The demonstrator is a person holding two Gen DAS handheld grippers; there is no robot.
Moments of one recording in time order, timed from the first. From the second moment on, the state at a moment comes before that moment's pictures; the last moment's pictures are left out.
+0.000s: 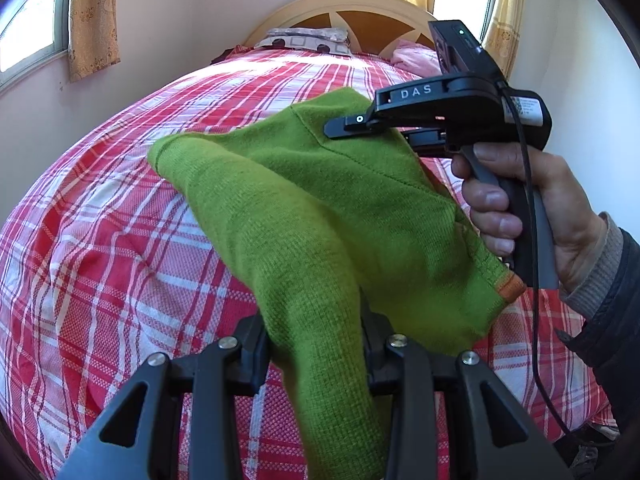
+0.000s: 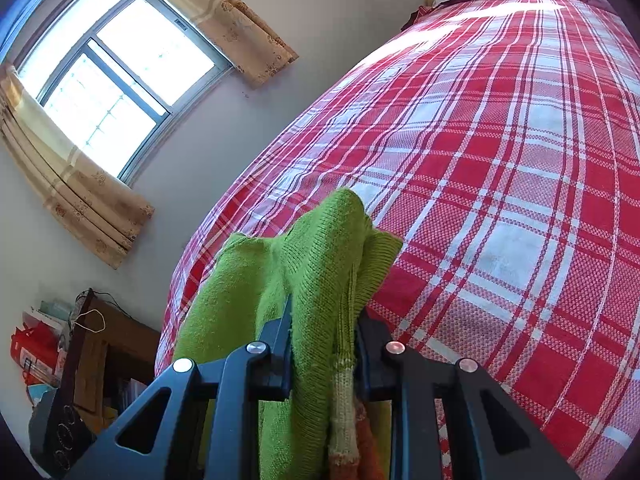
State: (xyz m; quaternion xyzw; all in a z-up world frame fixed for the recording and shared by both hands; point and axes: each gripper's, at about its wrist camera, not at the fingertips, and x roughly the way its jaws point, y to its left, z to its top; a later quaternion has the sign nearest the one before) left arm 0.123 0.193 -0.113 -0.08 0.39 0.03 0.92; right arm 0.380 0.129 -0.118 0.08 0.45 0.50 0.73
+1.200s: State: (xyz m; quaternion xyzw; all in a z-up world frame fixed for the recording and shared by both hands) left arm 0.091 0.198 -0.089 -0.03 0.35 0.08 0.93; right arm 0.355 0.066 -0.095 0.08 0.39 0.46 0.80
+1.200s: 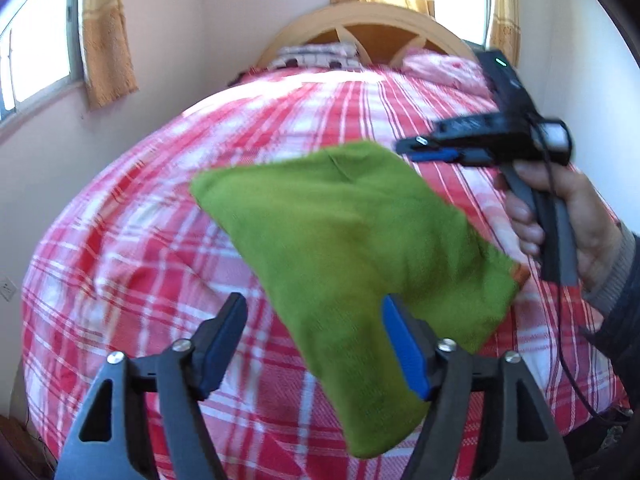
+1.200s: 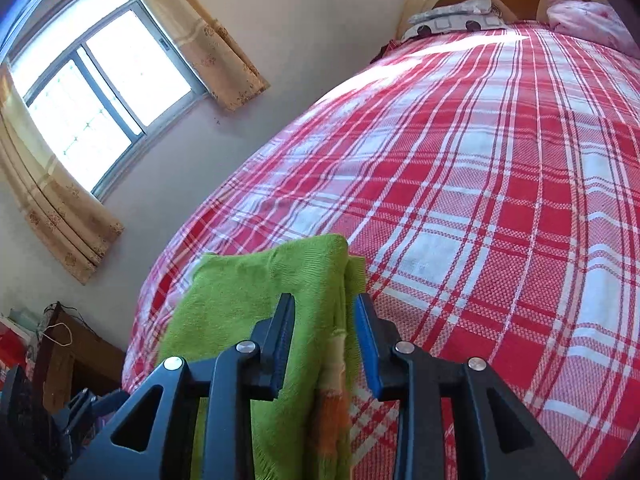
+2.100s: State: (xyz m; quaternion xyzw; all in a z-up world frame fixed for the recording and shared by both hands) left arm 0.118 0.257 -0.121 -0.08 0.34 0.18 0.92; right arm 0.283 0.059 -0.138 0.09 0.42 0.50 0.75
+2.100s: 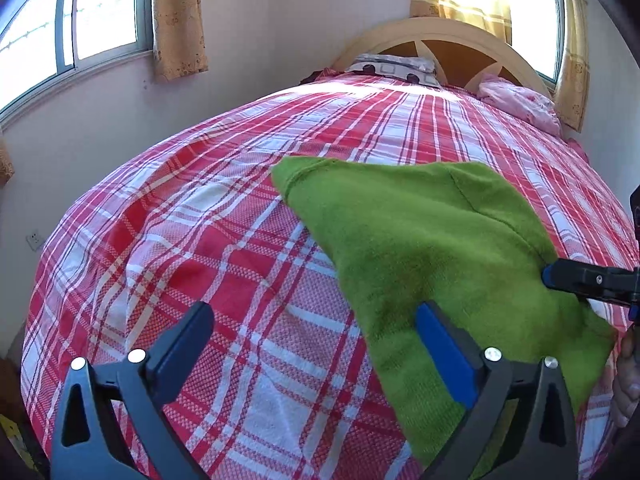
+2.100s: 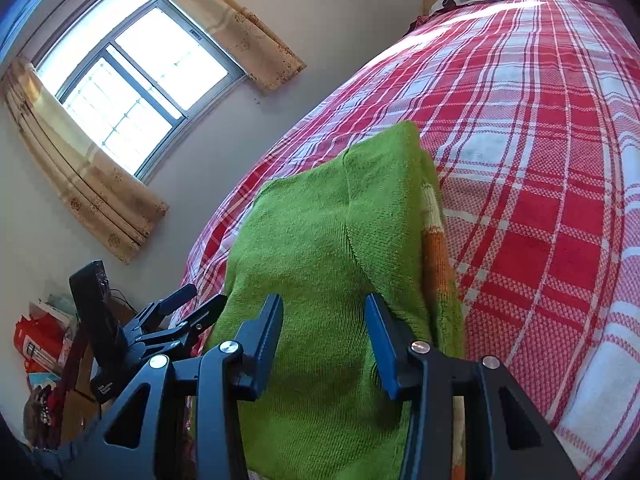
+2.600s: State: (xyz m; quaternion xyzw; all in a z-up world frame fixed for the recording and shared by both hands) left arm 0.068 0.199 -0.032 -0.04 0.25 0.13 0.96; right arm 0.180 -0.025 -0.052 0.01 0.24 0.38 0.89
